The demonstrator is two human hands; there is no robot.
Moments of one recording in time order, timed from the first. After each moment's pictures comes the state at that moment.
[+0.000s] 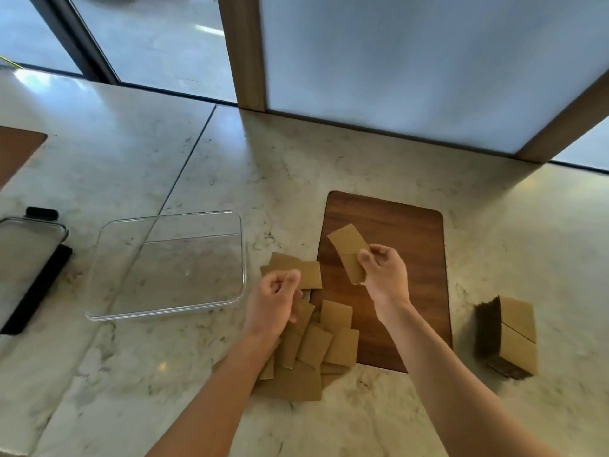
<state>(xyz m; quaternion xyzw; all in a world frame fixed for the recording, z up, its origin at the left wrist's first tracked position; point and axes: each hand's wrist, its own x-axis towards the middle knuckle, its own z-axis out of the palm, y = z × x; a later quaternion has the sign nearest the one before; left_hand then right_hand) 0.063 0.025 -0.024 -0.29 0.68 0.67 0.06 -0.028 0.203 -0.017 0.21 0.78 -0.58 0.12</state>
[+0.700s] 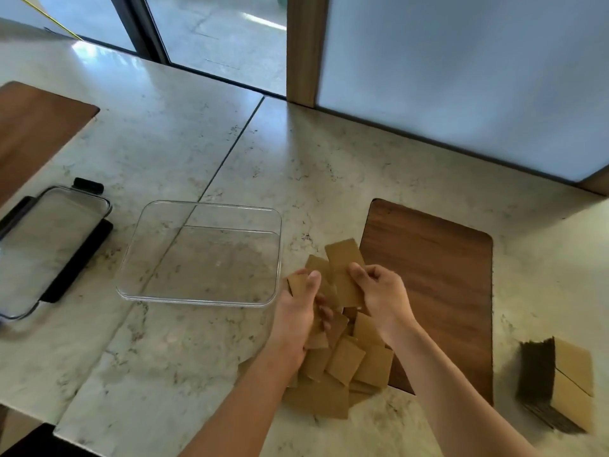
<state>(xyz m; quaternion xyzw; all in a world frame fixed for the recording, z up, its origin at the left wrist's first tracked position) 0.067 0.015 -0.034 -0.39 0.46 0.80 0.02 -0.016 0.149 -0.025 0.11 0.79 -0.55 0.26</state>
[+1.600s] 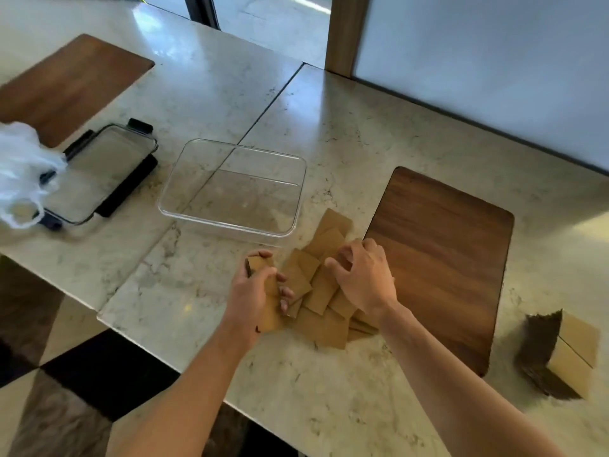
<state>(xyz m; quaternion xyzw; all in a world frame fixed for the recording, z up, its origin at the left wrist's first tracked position) 0.172 -0.011 -0.034 -0.42 0.42 0.80 -0.09 0.039 0.148 -0.042 -0.19 0.94 -0.24 0.17</state>
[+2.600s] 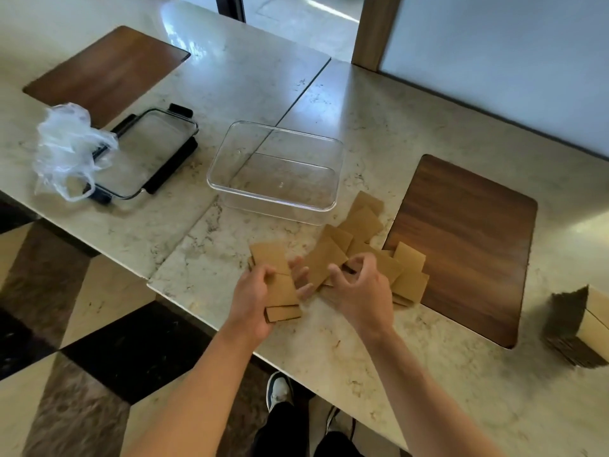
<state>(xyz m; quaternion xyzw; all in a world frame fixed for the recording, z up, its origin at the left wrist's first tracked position) 0.250 -0.035 -0.044 -0.38 0.29 0.87 -0.08 0.158 0.114 -0.030 -0.03 0.91 -0.36 0.19</state>
